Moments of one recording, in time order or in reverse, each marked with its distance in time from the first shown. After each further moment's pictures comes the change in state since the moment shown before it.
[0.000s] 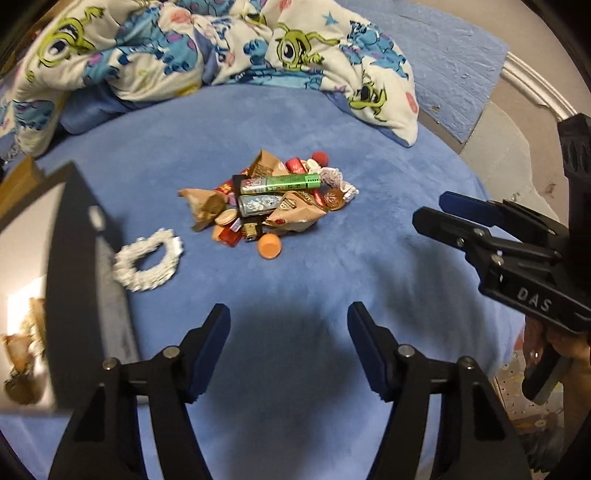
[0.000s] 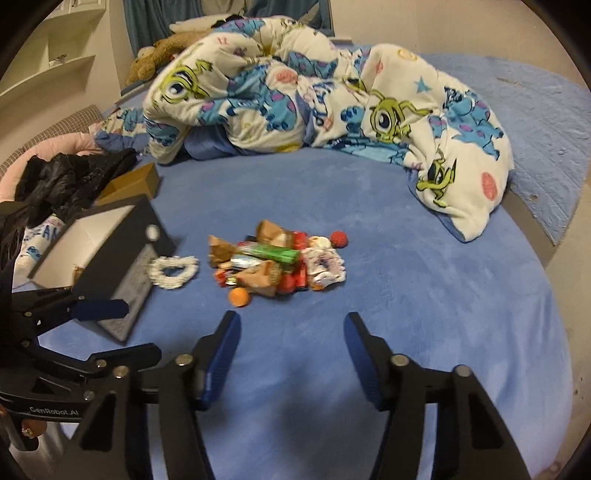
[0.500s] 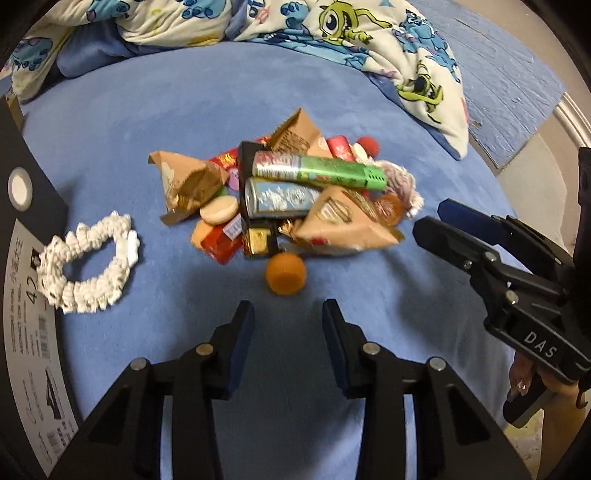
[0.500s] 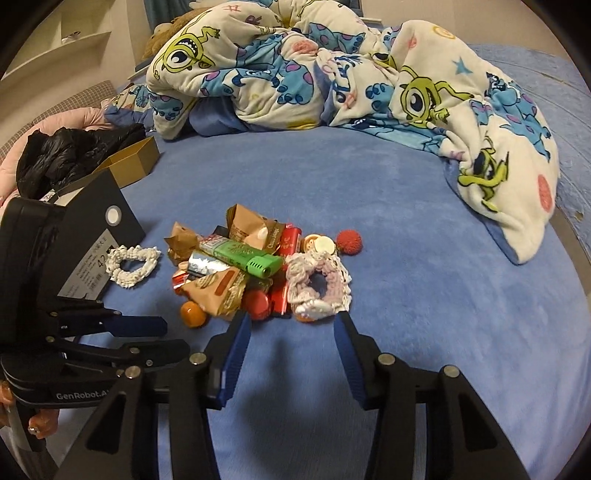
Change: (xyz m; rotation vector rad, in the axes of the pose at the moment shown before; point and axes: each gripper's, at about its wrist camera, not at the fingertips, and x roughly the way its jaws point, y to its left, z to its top) left arm 0.081 0.031 0.015 -0.164 0.060 -0.049; right arm 0.098 -0.016 0.012 -0.083 0.043 0.078
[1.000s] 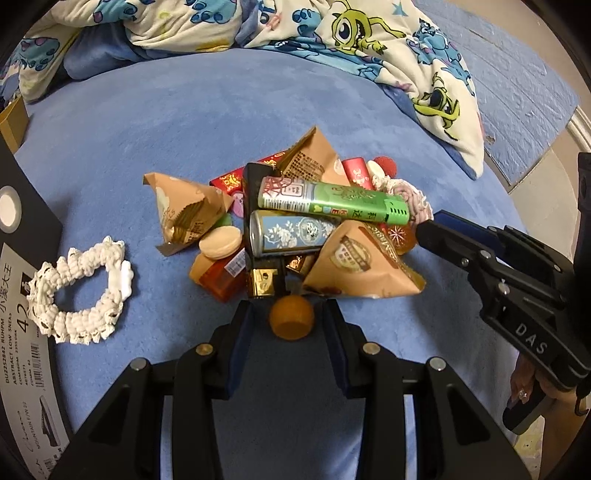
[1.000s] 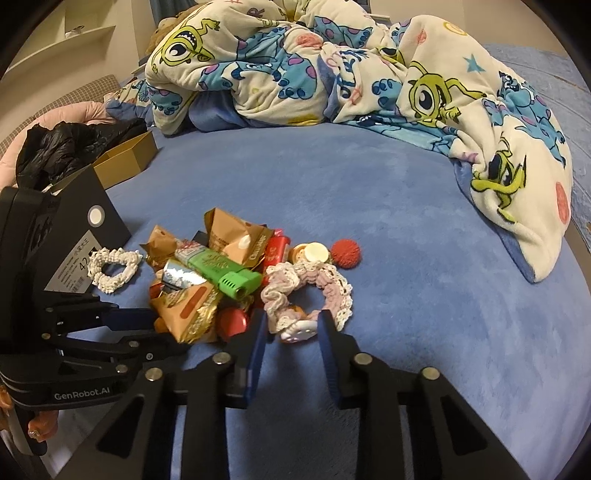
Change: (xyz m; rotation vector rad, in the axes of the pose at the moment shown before) left arm 0.014 0.004 0.017 -0.030 -0.033 0.019; right arm 0.025 -0.010 0.011 -0.025 0.010 0.004
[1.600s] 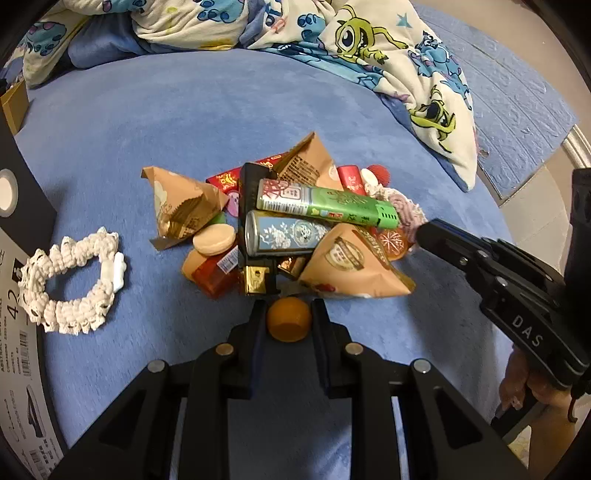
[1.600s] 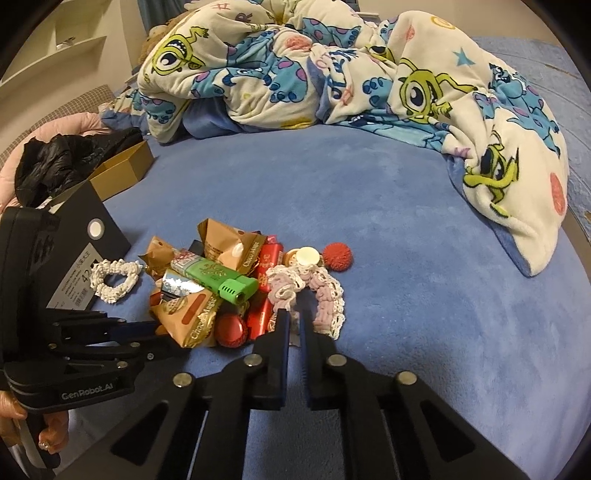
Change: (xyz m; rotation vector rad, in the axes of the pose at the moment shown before) left arm -0.001 0.001 0.001 -0.040 -0.009 -0.054; right arm -0.005 -0.007 0.003 0.048 -0.001 0.009
